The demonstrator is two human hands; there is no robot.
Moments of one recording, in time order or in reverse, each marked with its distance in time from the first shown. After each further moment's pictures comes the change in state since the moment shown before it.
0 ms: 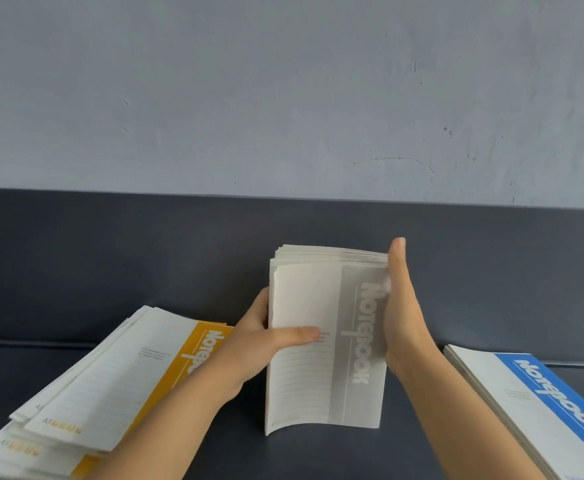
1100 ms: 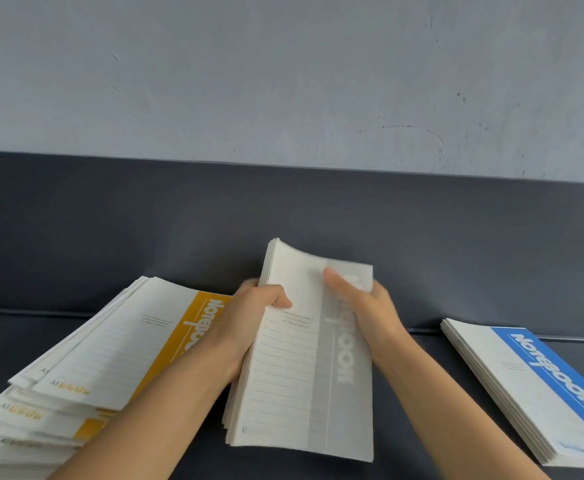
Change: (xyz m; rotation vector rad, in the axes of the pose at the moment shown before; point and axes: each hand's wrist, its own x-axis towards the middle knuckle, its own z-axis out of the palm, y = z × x) left_hand -0.006 -0.007 -0.006 -0.134 0.023 -0.168; right_hand 0.013 0.048 0.001 -0.001 -0.143 0.035
